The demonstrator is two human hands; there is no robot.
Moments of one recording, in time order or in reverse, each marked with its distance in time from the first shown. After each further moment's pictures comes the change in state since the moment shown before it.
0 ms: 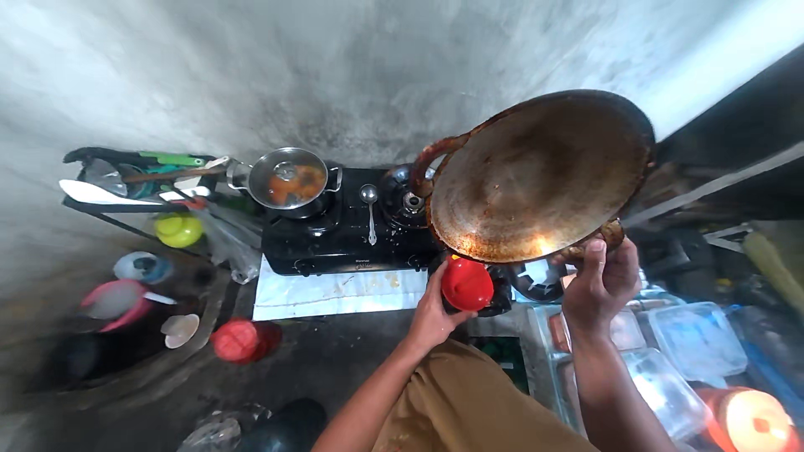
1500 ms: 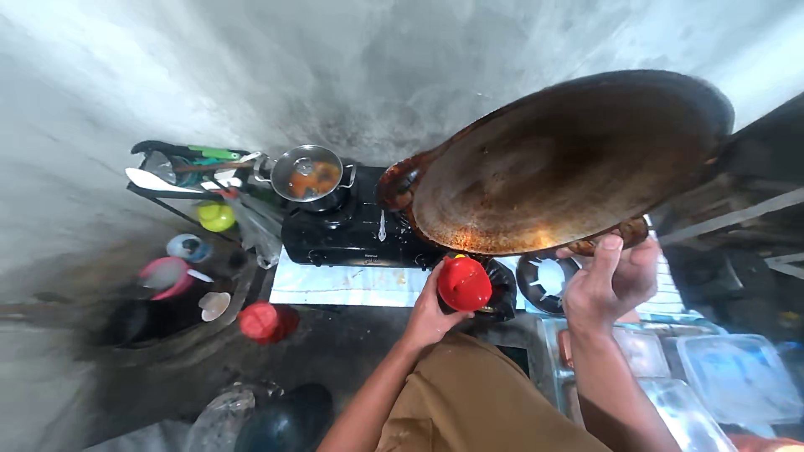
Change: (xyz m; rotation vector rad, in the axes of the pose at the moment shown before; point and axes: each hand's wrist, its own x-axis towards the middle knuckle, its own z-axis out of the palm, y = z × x) left_hand -0.001 0.002 0.011 -0.040 0.082 0.012; right_hand 0.024 0.008 0.005 0.198 0.031 -0.095
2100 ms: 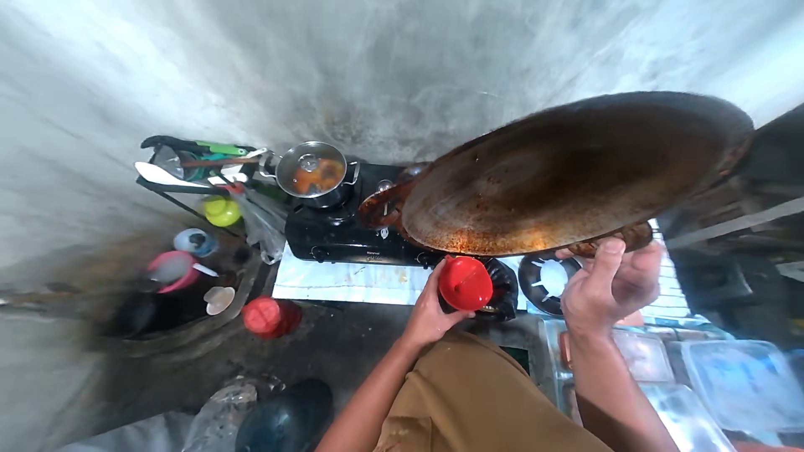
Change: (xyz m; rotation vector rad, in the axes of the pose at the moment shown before) left_hand -0.002 -0.002 0.001 -0.020 0.002 0.022; right_hand -0.003 -0.001 0.003 0.054 -0.008 -0.059
